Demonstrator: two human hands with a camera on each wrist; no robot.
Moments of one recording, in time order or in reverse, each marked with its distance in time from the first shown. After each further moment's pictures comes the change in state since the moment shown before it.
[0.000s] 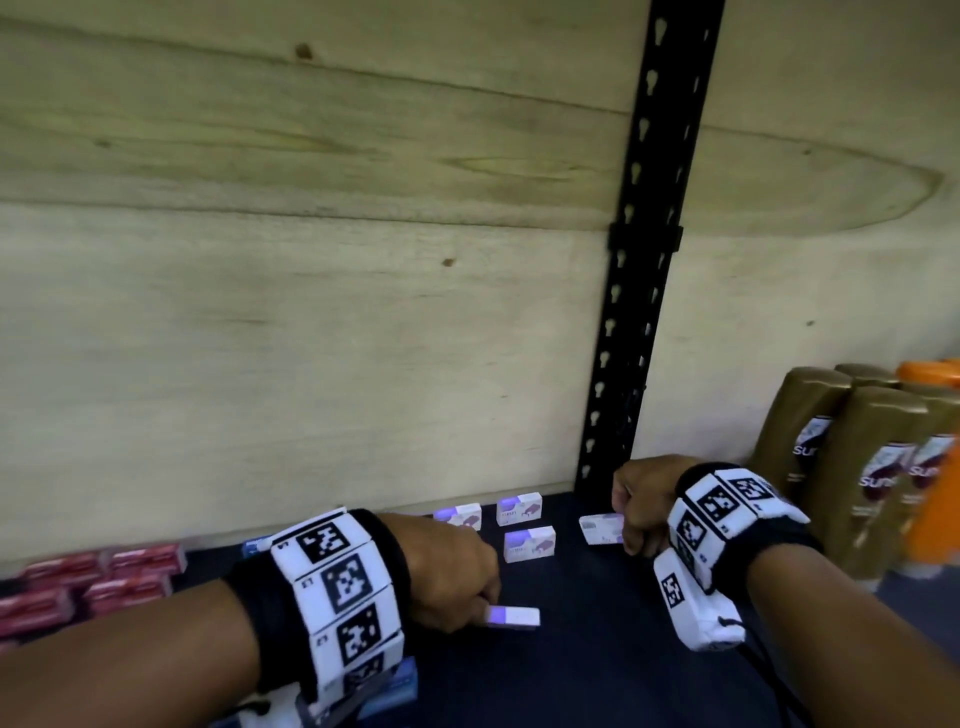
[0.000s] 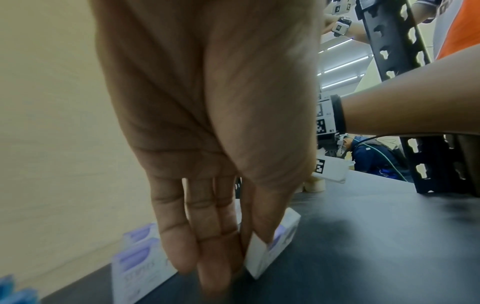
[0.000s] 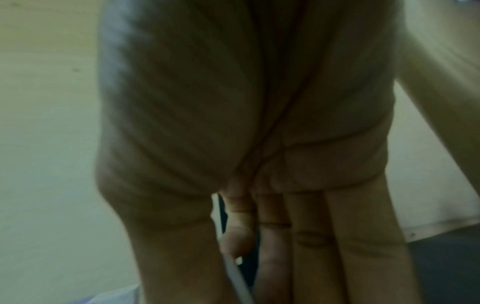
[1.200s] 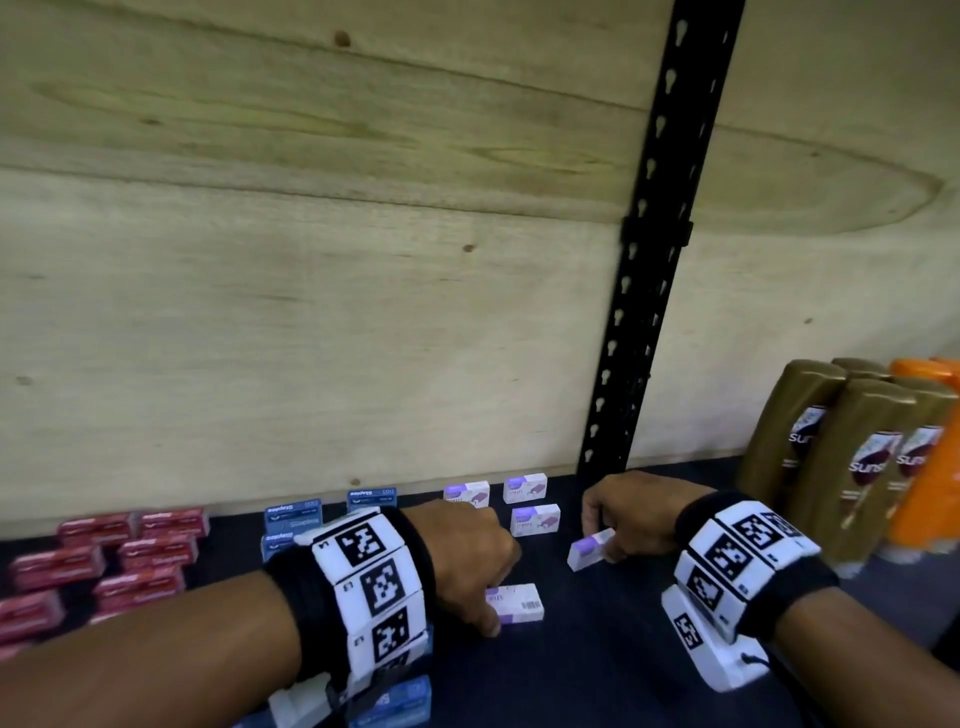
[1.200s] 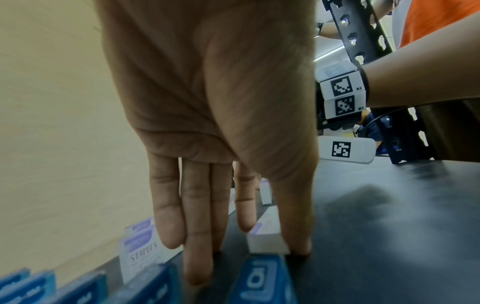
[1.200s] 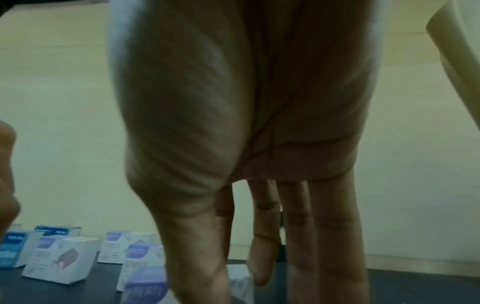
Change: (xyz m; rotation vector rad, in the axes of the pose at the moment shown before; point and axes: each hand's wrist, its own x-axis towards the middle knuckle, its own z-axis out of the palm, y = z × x) left_hand -0.015 0.019 0.010 0.056 0.191 -0.075; right_hand -0.035 -0.027 0.021 0.021 0.028 -0.225
